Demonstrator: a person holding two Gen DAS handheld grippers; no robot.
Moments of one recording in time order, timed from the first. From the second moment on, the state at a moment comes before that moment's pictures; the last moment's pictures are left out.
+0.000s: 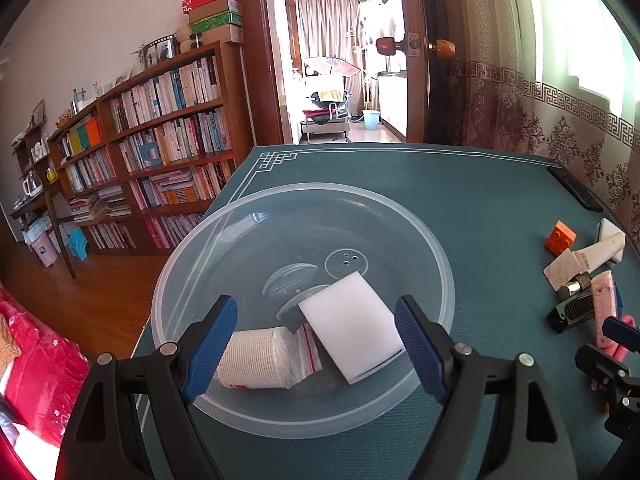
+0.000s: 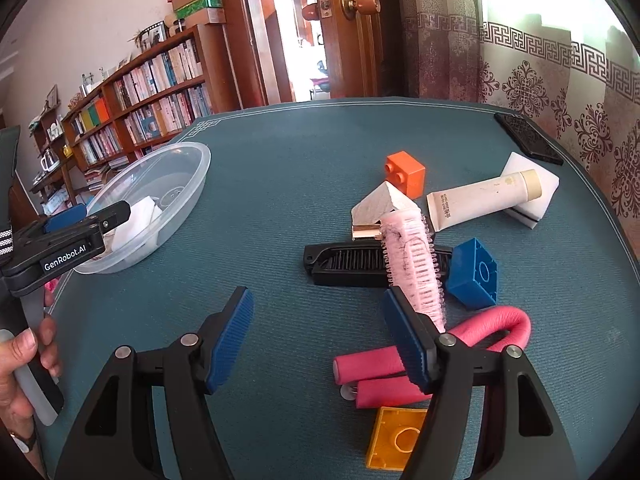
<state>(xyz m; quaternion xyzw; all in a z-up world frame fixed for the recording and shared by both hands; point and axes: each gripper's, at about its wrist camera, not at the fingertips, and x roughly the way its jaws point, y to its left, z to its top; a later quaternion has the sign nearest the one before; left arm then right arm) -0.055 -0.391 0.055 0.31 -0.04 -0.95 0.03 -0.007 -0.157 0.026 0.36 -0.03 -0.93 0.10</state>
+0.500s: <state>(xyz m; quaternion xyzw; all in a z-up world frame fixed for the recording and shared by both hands) -0.046 -0.348 0.050 0.33 -0.06 -0.94 0.01 0.011 -0.129 0.022 0.37 -0.04 -0.93 0.08</state>
